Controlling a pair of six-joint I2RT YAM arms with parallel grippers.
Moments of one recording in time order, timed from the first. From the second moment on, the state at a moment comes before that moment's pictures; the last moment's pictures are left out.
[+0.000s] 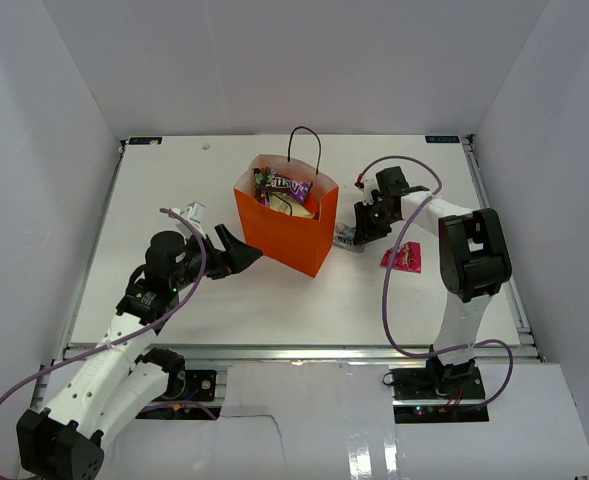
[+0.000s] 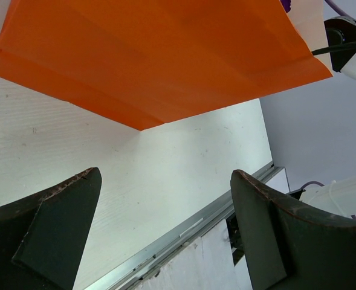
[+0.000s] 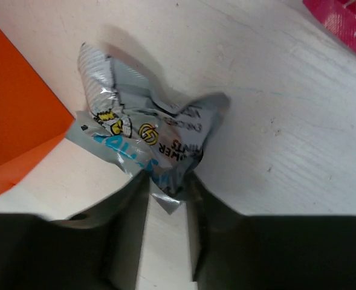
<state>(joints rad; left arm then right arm) -0.38 0.75 0.60 -0.17 0.34 -0.73 0.26 1.92 1.26 -0.48 -0.36 -0.03</state>
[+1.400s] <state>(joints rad) -0.38 0.67 0.62 -0.16 0.35 -0.63 0.61 1.52 1.65 -0.47 -0.44 -0.47</state>
